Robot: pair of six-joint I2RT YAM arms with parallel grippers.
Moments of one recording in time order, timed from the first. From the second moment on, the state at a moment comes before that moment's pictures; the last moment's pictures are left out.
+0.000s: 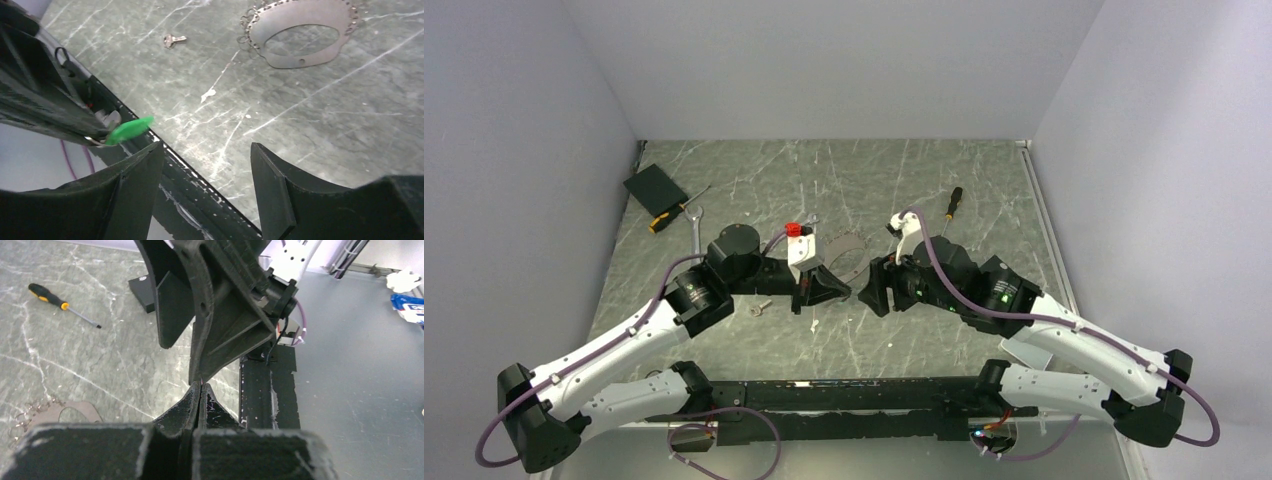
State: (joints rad) left arm -0.84 0.94 0.83 -0.07 0.64 0.01; right arm 1.02 0.94 1.00 -0.61 0.09 0.47
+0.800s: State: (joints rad) left arm -0.84 1.00 0.93 -0.11 0.71 -0.15; right arm 1.02 0.59 0.70 -0.19 -0.14 0.20
